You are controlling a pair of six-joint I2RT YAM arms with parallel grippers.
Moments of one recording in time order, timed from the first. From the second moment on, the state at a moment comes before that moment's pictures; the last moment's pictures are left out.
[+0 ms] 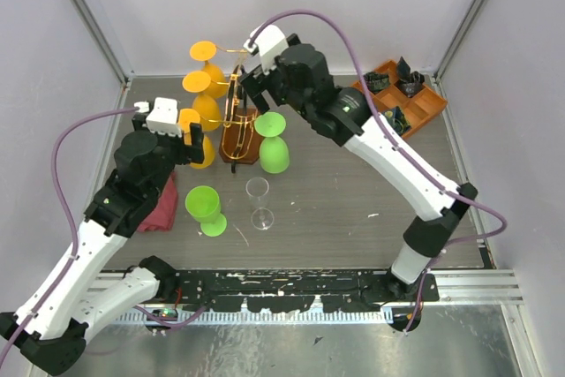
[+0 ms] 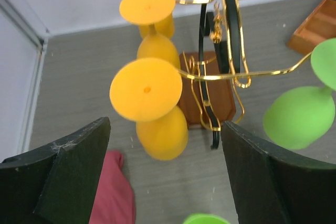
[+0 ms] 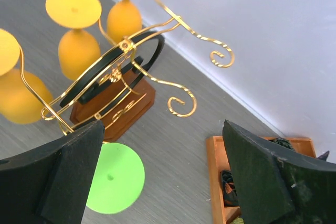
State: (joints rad) left arm -0.55 0.81 0.98 -0.33 -0.40 0.02; right arm 0.85 1.71 2.01 -0.60 0.30 -0.24
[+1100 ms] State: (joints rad) left arm -0.55 0.90 0.93 -1.06 -0.35 -0.61; right arm 0.85 1.71 1.98 -0.63 0.42 -0.17
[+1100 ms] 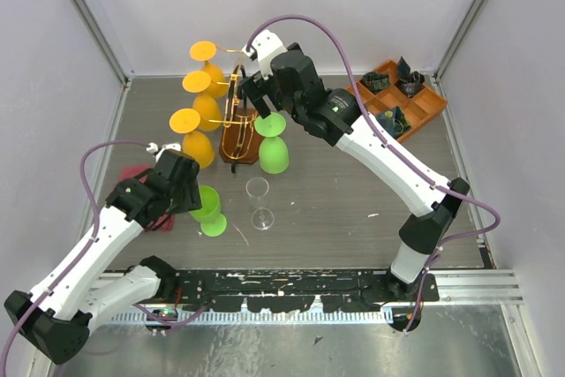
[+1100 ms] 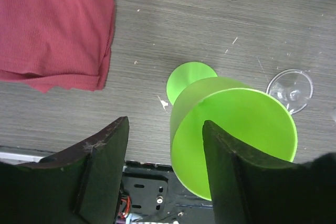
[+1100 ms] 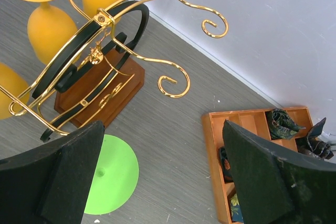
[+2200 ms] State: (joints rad) left arm -0.55 0.85 1.36 -1.21 -0.30 -0.52; right arm 0.85 1.69 1.96 -0.62 0.43 -0.15
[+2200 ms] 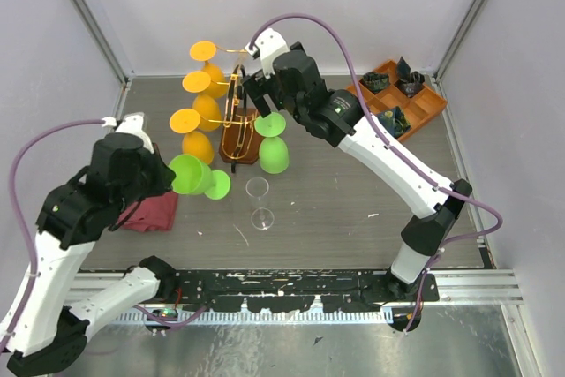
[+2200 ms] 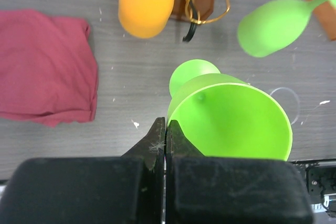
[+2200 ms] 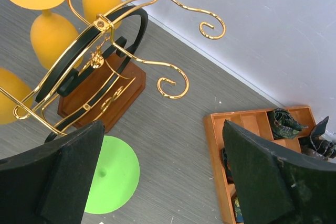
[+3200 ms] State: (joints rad) left arm -0.55 0.85 0.92 0.29 -0.08 0.11; right arm 0.59 1.51 1.81 -0.19 -0.09 0.75
